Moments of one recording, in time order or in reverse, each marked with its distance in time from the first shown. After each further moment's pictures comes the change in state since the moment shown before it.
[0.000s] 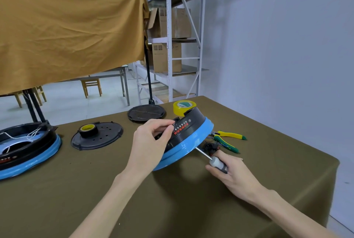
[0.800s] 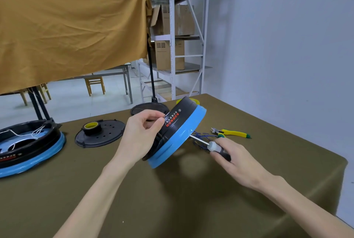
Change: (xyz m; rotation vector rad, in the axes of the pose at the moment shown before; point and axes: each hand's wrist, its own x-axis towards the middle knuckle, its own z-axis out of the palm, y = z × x) left_hand 0.019 0.000 -0.029 0.023 -0.021 -0.088; right_hand 0.024 -0.014 -0.020 -0.108 -0.036 -0.076
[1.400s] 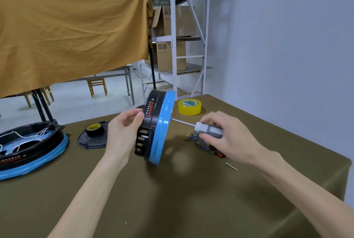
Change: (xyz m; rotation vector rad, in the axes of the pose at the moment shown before) left_hand 0.009 -0.020 -0.021 -0.293 0.240 -0.228; right_hand 0.050 -0.051 -0.034 -0.036 0.098 -0.058
